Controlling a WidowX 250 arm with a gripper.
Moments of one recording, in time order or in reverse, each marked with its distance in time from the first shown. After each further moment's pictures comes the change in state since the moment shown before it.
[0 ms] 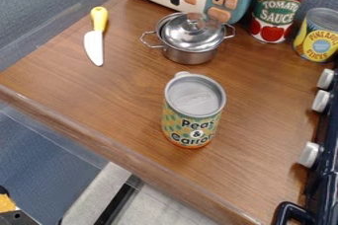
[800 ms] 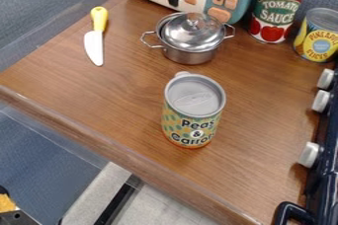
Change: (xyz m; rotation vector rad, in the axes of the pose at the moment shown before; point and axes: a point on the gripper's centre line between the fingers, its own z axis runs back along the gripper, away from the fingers) arm -0.026 0.007 0.030 -0.047 -0.052 0.047
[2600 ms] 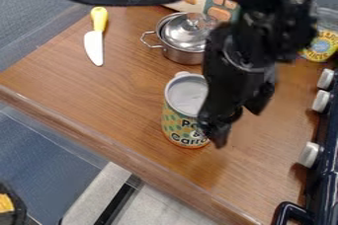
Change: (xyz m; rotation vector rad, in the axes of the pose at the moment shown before) arm -0.171 -0.005 -0.020 0.048 -0.016 0.613
